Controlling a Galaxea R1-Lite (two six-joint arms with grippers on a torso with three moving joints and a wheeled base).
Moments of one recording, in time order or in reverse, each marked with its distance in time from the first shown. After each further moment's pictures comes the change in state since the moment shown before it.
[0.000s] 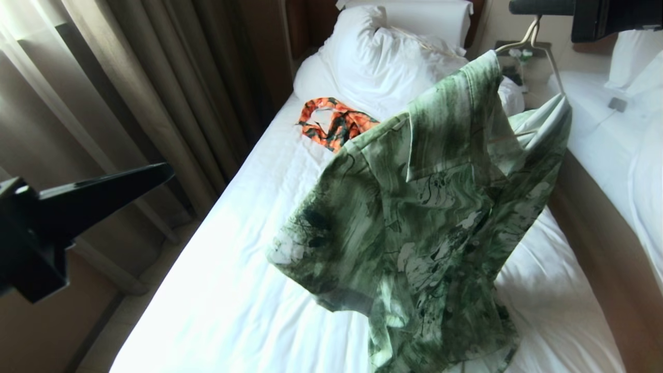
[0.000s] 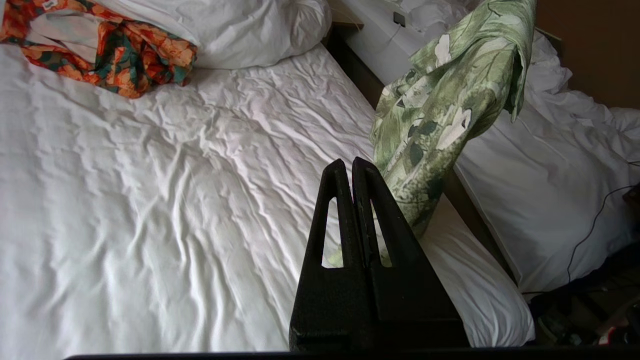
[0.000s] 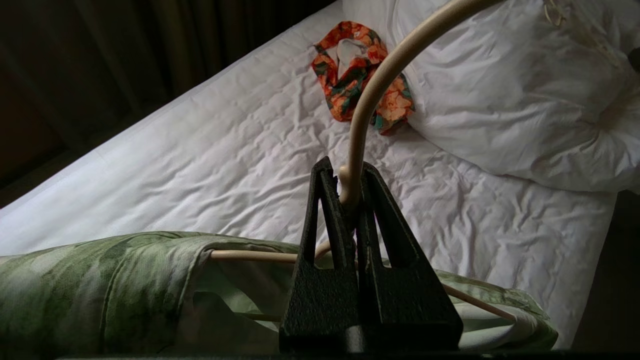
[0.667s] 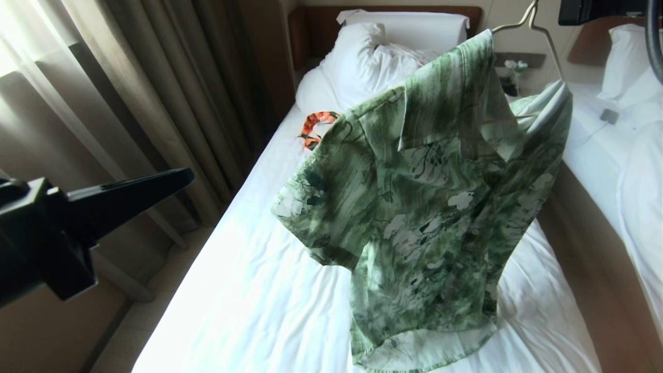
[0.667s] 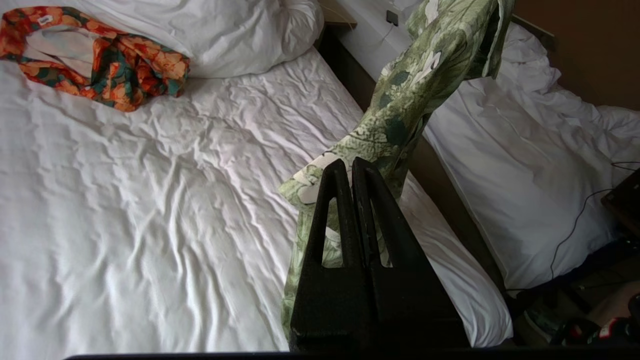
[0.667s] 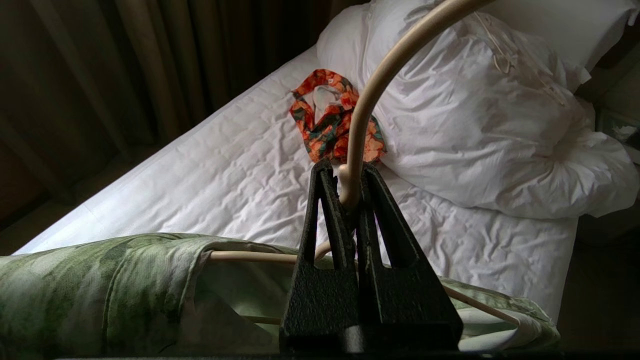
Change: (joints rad) left arm -0.010 0.039 -0.007 -0.003 -0.004 0.003; right arm -0.041 0.027 0.001 -0.116 0.002 0.004
